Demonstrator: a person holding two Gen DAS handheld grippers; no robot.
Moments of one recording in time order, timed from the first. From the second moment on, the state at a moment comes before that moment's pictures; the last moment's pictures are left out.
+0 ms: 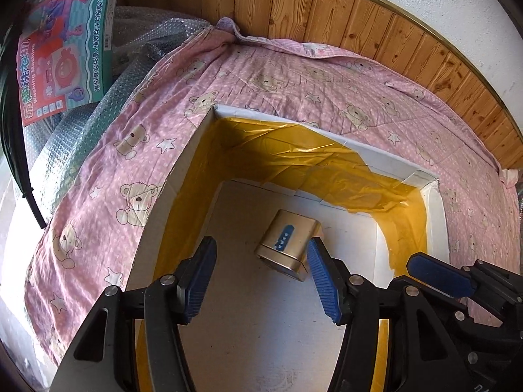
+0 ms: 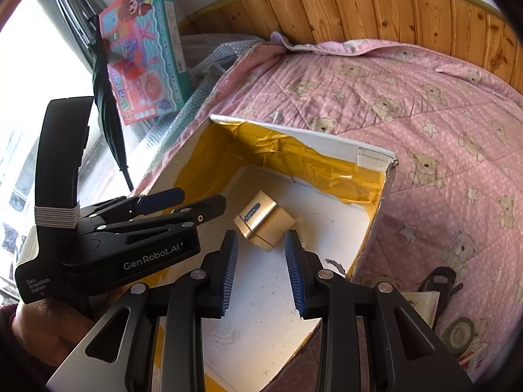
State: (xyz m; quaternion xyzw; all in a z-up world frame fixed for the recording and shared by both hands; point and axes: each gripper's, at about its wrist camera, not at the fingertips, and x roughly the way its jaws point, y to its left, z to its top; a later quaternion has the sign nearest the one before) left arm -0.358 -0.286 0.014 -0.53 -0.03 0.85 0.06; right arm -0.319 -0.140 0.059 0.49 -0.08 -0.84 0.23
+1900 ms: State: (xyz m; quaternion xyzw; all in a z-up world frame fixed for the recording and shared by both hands) left arm -0.076 -0.152 0.054 -0.45 0.05 0.87 0.22; right arm -0.078 0.043 -0.005 0.44 -0.25 -0.85 0.14
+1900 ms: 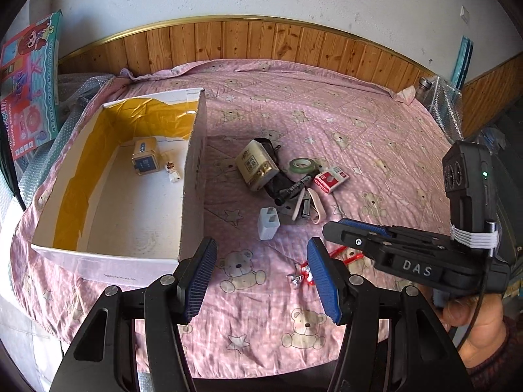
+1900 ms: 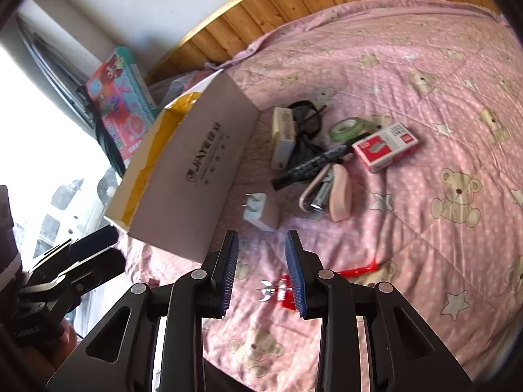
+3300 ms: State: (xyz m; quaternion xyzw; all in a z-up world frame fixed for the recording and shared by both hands) left arm -0.084 -0.135 0.004 -0.49 0.01 0.83 0.25; right arm -0.093 0.060 -0.031 0.45 -0.09 -0.88 0.13
